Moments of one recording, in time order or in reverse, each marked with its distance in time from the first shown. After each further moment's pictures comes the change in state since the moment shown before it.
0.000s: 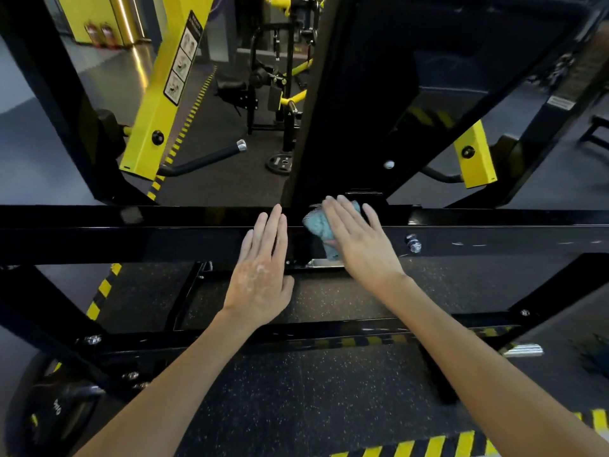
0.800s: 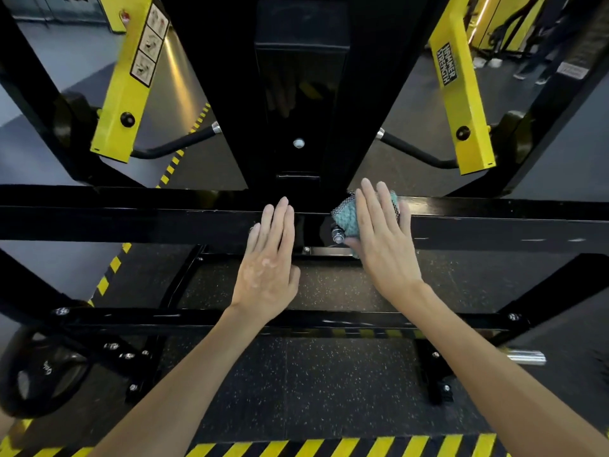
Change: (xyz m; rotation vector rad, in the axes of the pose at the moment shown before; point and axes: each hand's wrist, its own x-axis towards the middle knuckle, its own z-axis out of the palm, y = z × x) left_hand 0.043 0.152 0.041 -0.015 0.084 -0.064; right_hand -0.088 0.145 0.021 -0.142 0.038 0.104
